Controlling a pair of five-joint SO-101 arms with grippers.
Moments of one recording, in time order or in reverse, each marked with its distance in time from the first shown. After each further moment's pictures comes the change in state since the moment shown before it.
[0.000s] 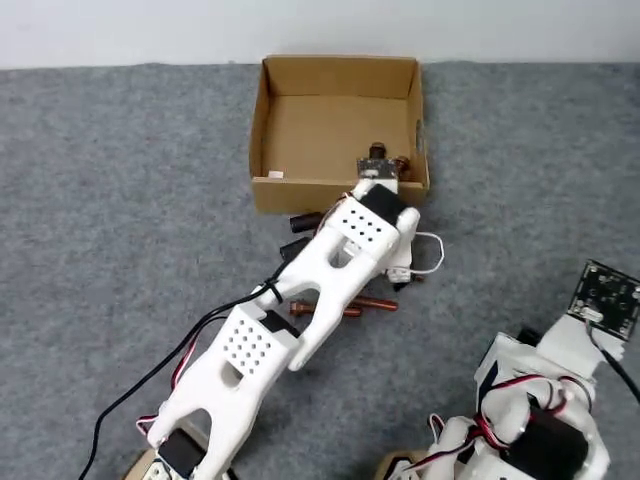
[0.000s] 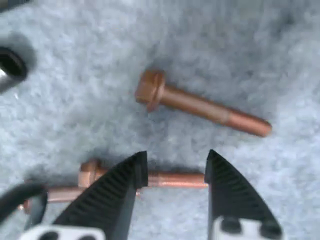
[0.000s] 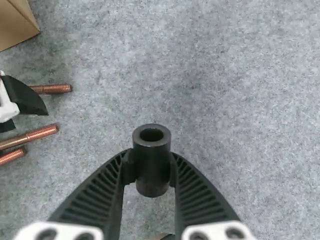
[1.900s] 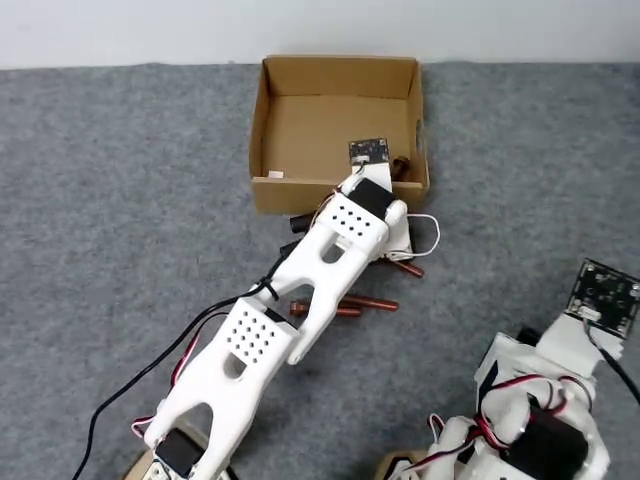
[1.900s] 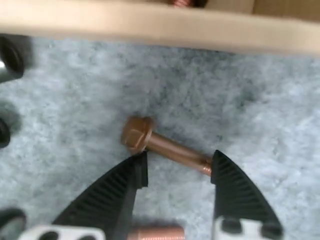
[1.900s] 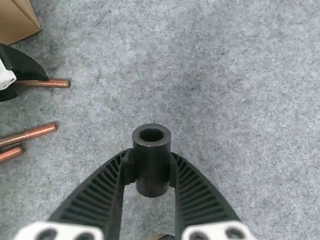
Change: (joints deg) left arm -3.1 8.9 -9.1 -6.6 1.0; right arm 0.0 0.0 0.0 -0.1 1.2
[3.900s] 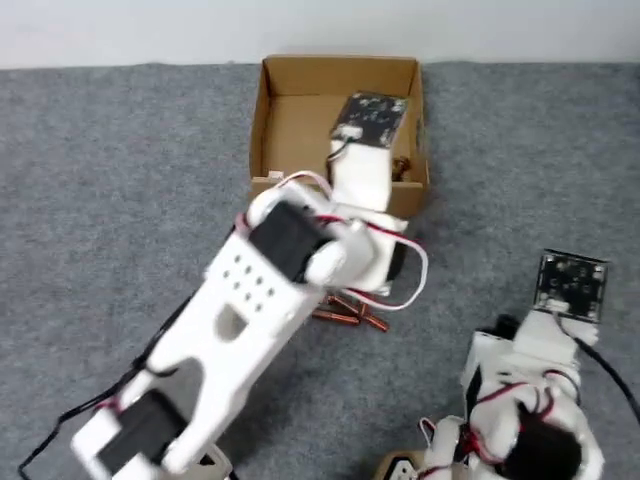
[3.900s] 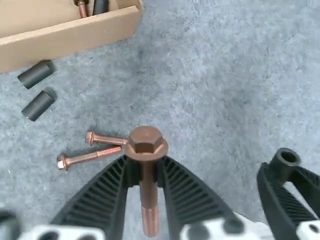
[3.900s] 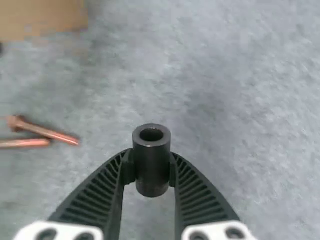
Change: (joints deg) left arm 8.4 -73.1 46.9 2.0 -14.9; right arm -12.3 -3.5 -1.7 -0.1 0.9
